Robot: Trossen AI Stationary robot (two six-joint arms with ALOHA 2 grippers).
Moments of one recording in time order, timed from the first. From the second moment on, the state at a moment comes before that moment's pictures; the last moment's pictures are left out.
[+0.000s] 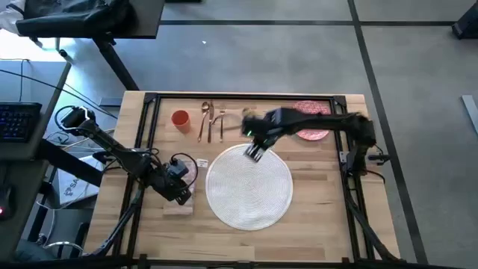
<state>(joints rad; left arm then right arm) -0.58 1.15 0.74 -0.73 -0.29 -1.33 -0.13 1.82 1.77 -1.27 0.13 0.51</state>
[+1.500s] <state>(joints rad) 0.26 1.54 1.30 -0.53 -0.04 -0.57 -0.74 1.61 0.84 -0.64 -0.03 0.39</state>
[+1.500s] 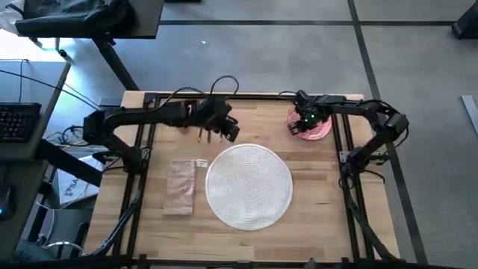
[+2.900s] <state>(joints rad) 0.34 2.16 1.69 -0.45 0.21 -0.54 -1.19 1.77 1.03 -0.85 -0.37 0.03</state>
